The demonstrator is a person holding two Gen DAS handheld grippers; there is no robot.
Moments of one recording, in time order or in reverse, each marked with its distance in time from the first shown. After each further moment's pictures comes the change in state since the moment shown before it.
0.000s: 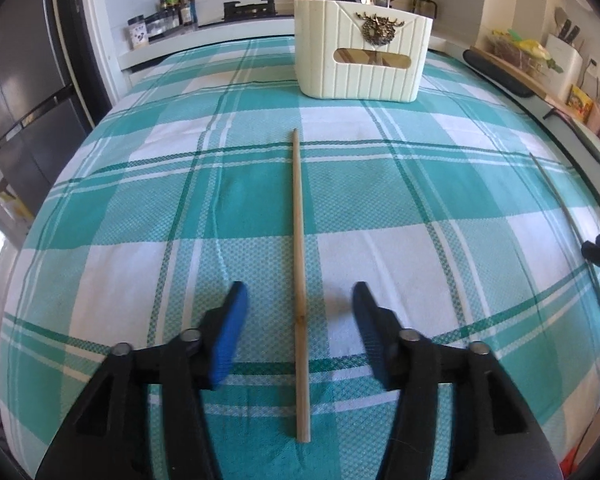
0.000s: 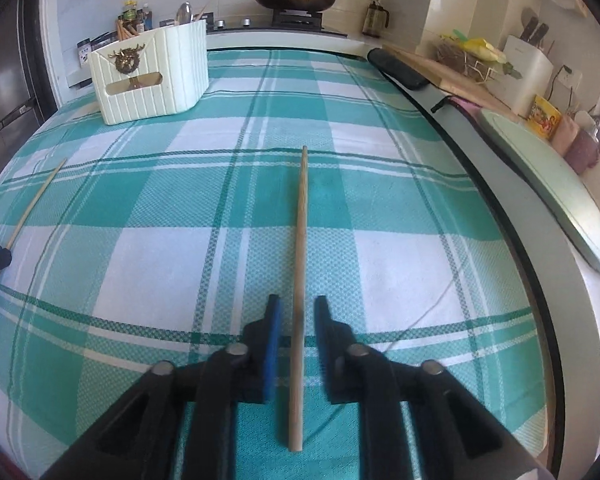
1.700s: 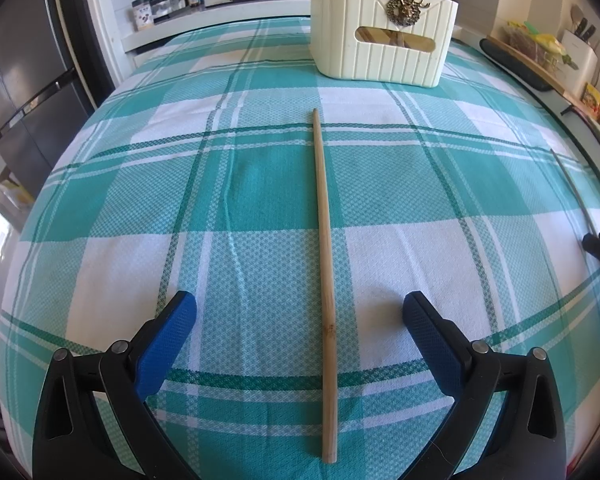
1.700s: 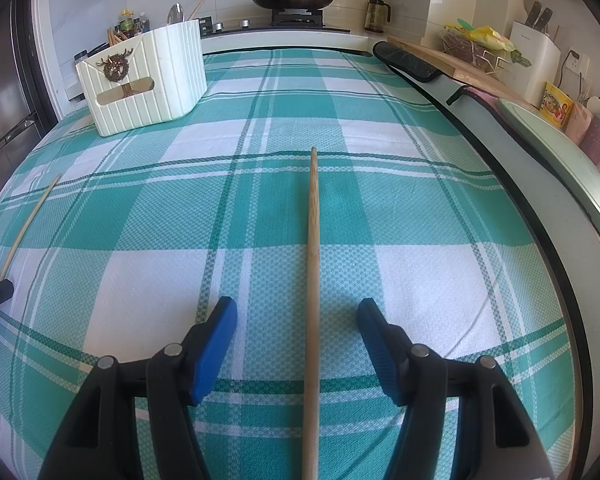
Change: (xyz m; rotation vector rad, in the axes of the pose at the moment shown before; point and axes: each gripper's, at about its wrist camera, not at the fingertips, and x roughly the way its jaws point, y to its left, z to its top) left arm 0.020 0.010 0.004 -0.009 0.074 0.006; right arm 0.029 -0.003 0.008 0.062 -0.004 0.069
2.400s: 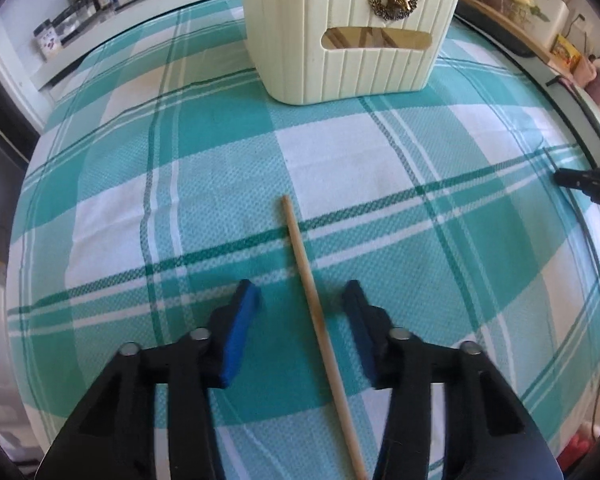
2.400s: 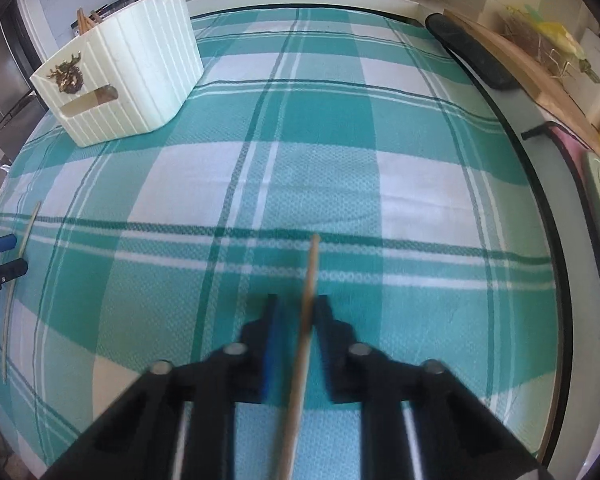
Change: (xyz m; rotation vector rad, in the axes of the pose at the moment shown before) left arm 0.056 -0.006 0.112 0.212 0.165 -0.126; right arm 0.070 -0.004 0.111 -0.081 0.235 0.105
